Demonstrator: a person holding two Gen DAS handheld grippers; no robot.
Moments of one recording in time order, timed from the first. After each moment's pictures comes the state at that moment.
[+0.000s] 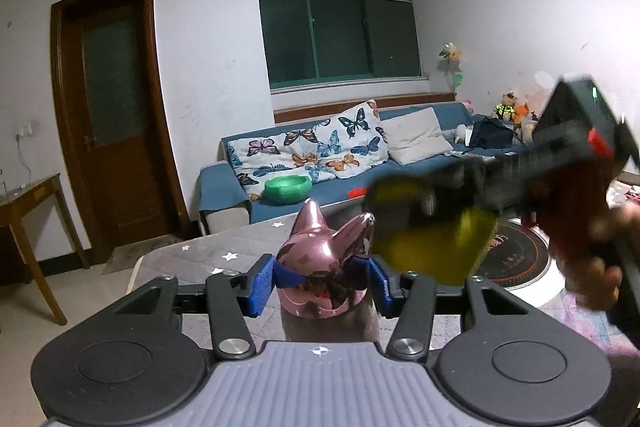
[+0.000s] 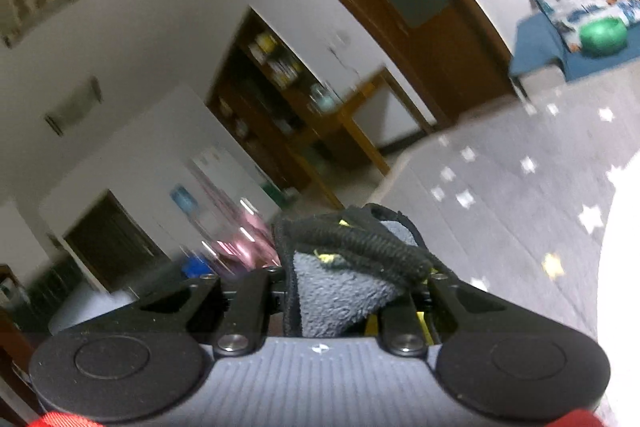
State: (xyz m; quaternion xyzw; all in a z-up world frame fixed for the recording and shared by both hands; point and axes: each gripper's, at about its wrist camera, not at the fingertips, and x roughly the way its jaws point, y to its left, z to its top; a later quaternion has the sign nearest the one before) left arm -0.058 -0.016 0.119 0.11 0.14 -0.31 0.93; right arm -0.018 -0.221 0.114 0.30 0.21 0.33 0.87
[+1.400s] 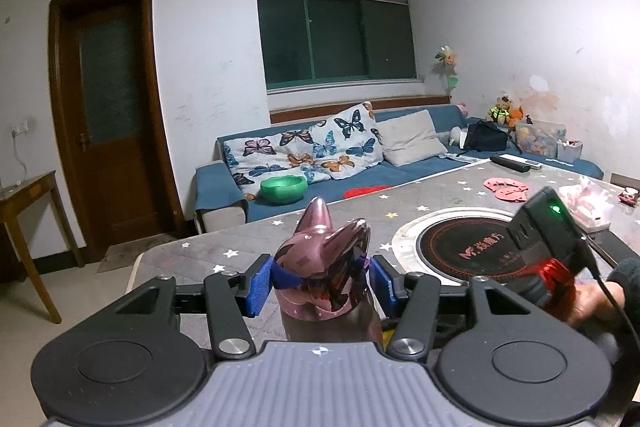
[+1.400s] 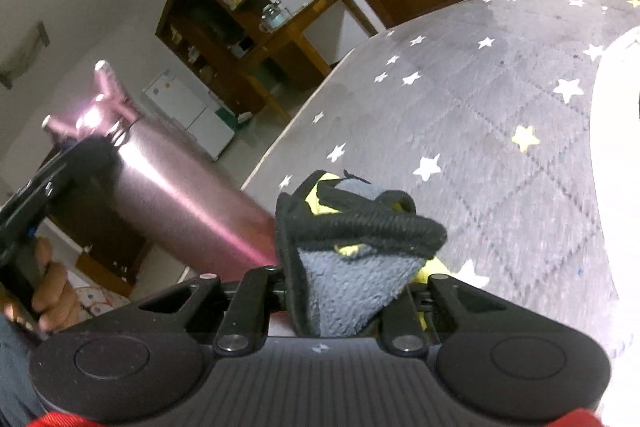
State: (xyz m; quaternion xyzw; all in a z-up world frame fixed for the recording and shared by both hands) left arm -0.056 0.001 0.120 0.10 0.14 -0.32 0.93; right arm -0.007 -0.198 0.017 0.24 0.37 0.29 0.85
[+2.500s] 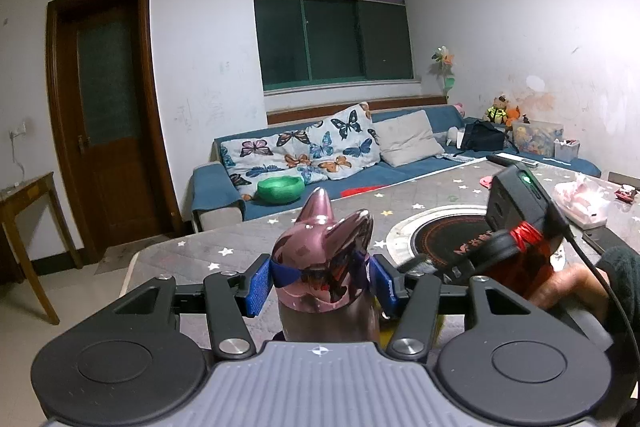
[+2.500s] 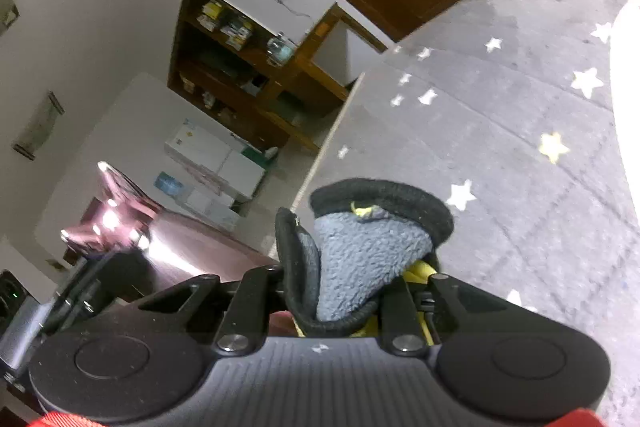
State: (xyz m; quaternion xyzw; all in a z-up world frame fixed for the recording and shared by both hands) left arm -0.064 -0.006 0.112 0.10 0.14 -0.32 0.93; right arm 0.019 -0.203 0.017 0.35 0.34 0.29 0.82
